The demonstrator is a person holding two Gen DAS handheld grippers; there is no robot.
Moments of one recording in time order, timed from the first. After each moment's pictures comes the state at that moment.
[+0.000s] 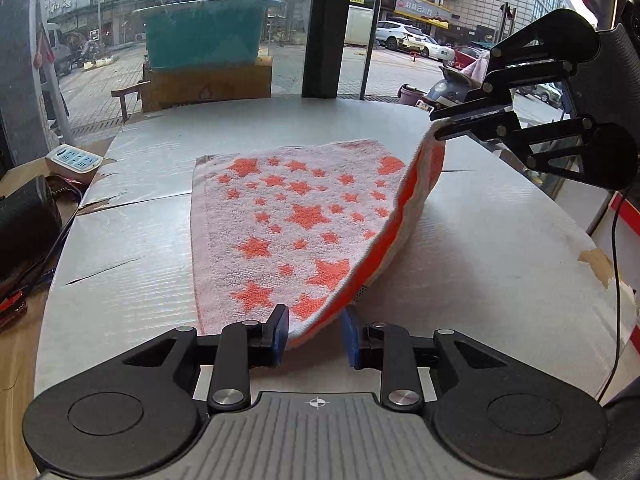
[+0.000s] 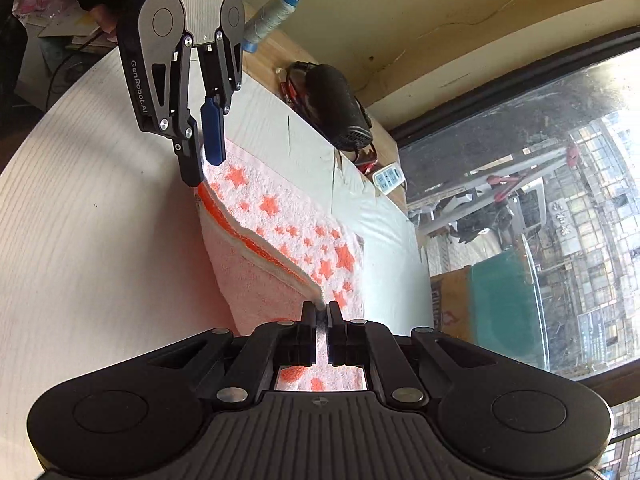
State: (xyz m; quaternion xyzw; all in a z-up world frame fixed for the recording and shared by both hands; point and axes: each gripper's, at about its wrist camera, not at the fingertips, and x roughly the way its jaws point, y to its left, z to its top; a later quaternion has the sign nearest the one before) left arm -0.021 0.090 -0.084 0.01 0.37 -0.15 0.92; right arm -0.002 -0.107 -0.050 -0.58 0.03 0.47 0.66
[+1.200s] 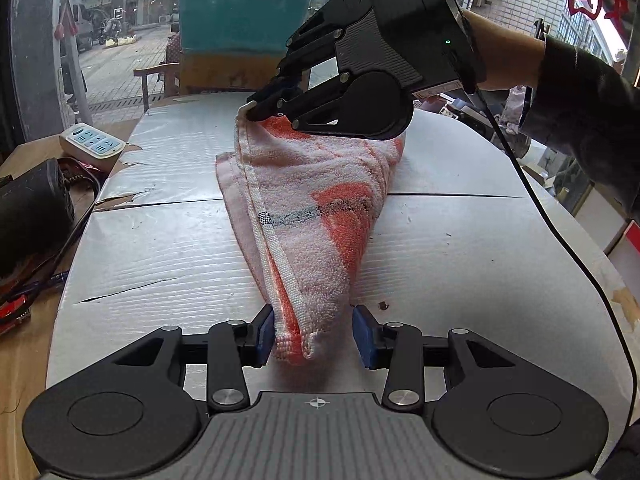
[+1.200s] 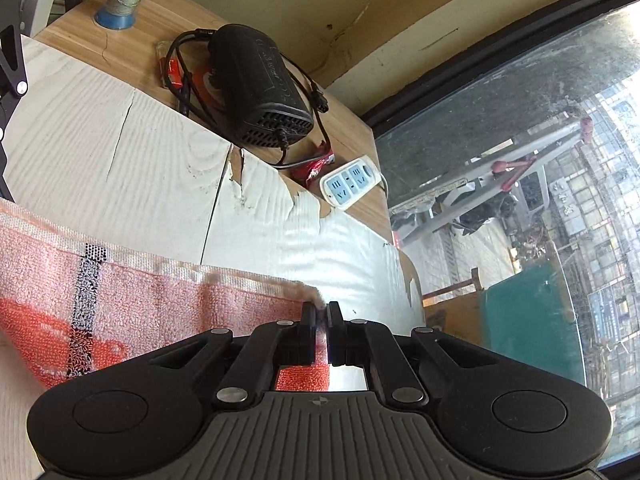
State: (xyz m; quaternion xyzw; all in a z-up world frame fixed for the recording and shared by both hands) left arm 0.012 0.102 -0.081 -0.02 0.39 -0.12 0.91; right arm 0.152 0.063 -0.085 -0.56 0.07 0.49 0.67
